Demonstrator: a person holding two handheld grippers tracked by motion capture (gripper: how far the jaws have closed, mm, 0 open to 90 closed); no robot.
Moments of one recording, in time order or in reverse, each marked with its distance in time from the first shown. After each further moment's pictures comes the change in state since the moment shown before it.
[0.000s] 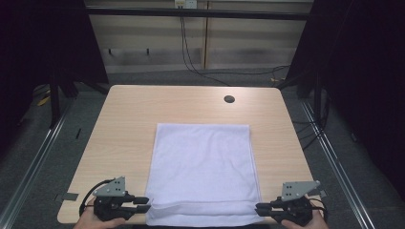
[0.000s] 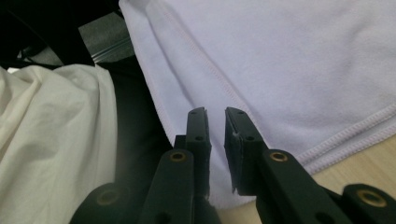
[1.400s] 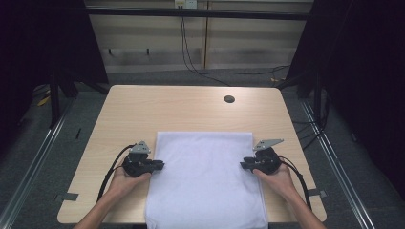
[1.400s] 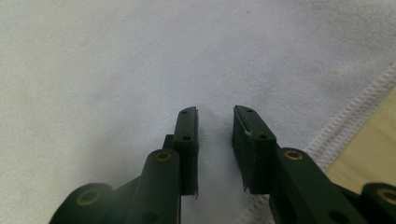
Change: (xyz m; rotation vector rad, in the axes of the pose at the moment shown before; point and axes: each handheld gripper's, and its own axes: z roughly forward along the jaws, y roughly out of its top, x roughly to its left) left arm 0.095 0.039 0.071 0.096 0.280 -0.120; right arm -0.113 0.047 0.075 0.081 -0.310 0.128
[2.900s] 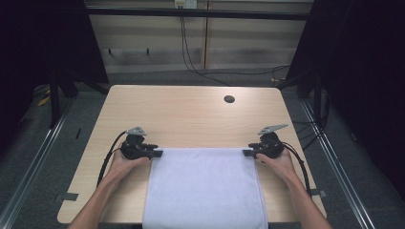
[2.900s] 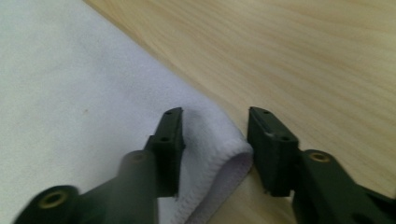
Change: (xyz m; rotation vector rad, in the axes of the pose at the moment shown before) left arm 0.056 0.020 0.009 -0.005 -0.046 -0.045; right arm -0.055 0.018 0.012 -0.011 0.029 0.094
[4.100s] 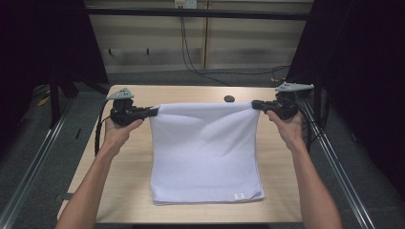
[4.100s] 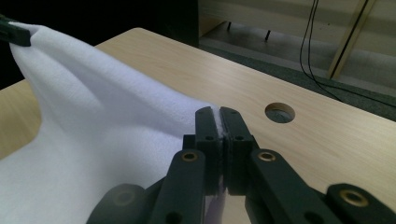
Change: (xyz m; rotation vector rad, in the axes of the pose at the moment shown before) left arm -0.006 0.097 -0.073 -0.314 0.079 0.045; right arm -0.006 0.107 -0.088 -0.352 -0.076 -0.032
